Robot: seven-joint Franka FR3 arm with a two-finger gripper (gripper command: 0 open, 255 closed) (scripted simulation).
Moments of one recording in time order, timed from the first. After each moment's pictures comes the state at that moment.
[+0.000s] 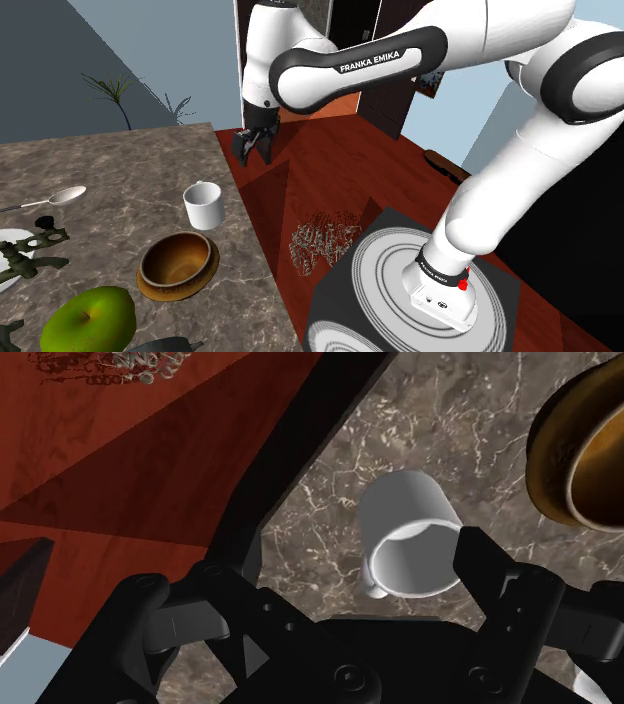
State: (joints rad) arm 0.05 -0.15 0.43 -2.09 0.01 2.13 0.27
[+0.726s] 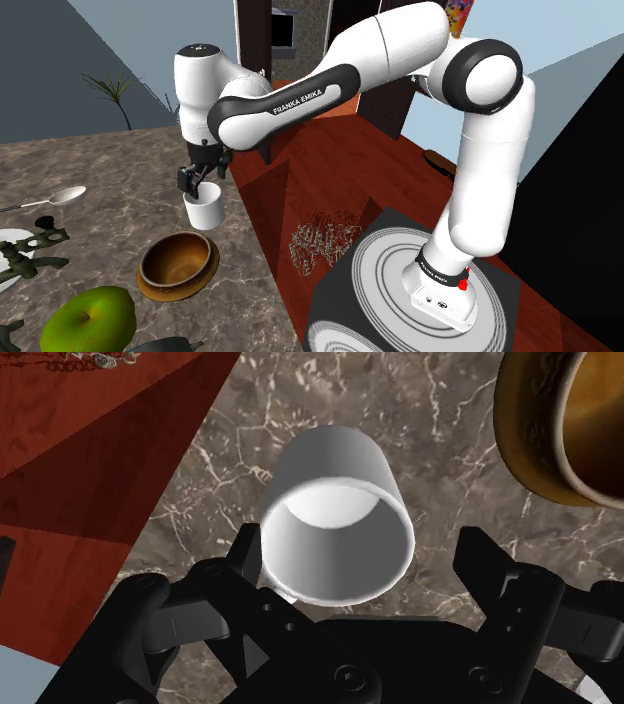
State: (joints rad) arm 0.16 0.30 0.49 -1.76 -0.26 2.14 0.52
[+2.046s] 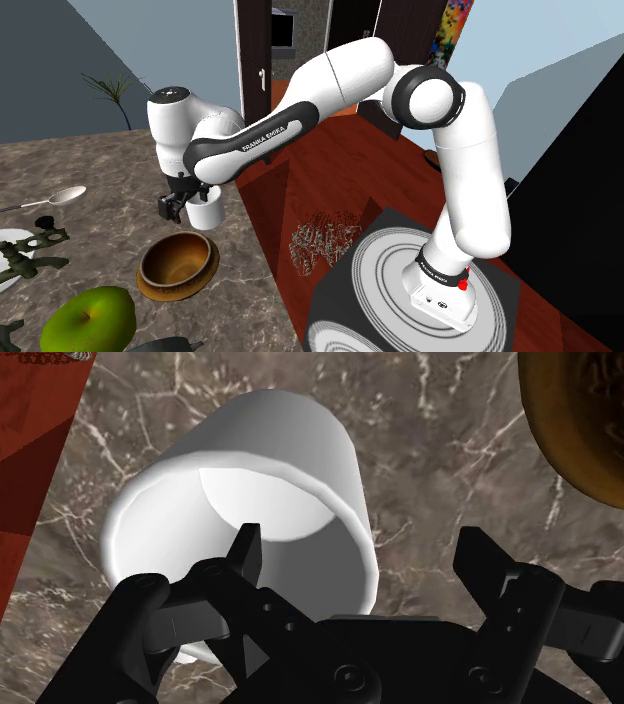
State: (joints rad) arm 0.26 0.56 0.45 -1.58 -0.38 2.17 0.60
